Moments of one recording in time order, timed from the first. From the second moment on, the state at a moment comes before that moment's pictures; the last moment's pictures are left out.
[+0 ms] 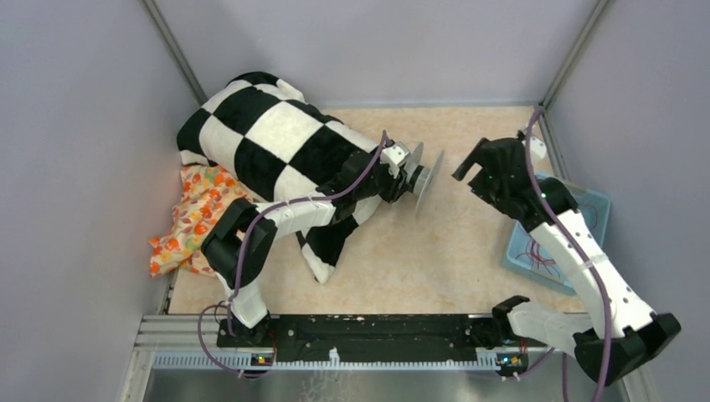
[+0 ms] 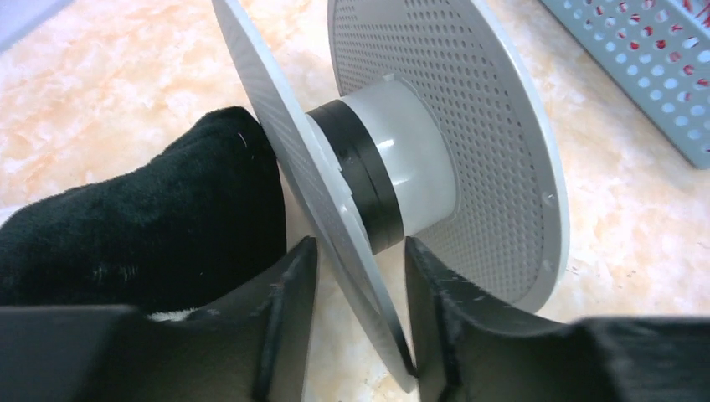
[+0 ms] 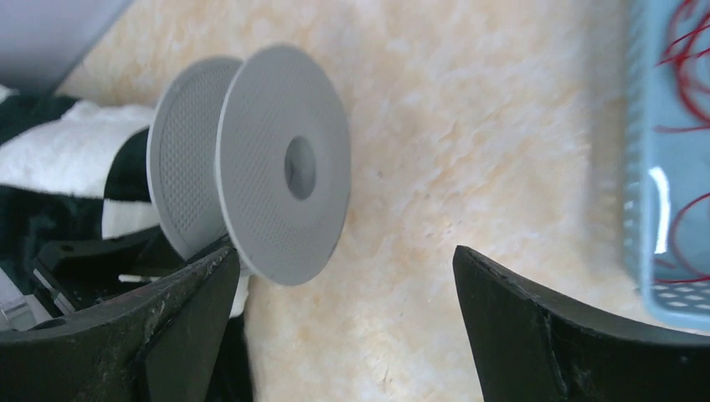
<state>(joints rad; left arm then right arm) -0.75 1.77 1.10 0.38 0.21 0.03 0.45 1.09 1.22 -0.90 0.41 0.93</state>
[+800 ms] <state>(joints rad) -0.62 1.90 1.36 0.17 0.65 0.08 -0.19 0.92 1.05 -0.91 0.45 0.65</state>
